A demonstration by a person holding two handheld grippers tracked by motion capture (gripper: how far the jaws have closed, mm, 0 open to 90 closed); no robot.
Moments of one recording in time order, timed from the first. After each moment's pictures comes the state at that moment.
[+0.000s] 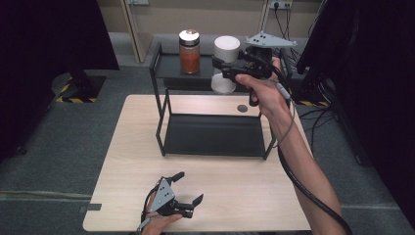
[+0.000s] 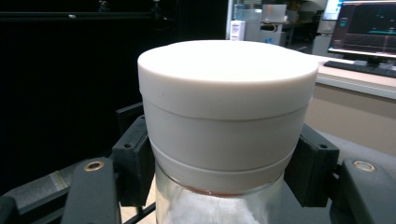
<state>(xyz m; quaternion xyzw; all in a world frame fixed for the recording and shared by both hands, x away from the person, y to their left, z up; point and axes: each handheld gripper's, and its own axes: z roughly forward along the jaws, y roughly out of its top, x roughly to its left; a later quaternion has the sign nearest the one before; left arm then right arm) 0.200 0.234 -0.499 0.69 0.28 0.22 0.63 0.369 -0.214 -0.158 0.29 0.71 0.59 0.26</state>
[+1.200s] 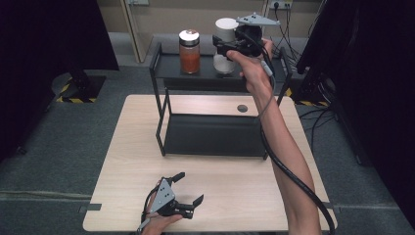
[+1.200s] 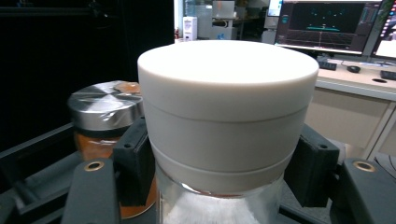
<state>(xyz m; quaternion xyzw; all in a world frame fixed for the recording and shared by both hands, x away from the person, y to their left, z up) 0.200 0.233 -0.500 0.69 0.28 0.22 0.63 0.417 -0.173 -0.153 0.36 0.68 0.55 0.32</state>
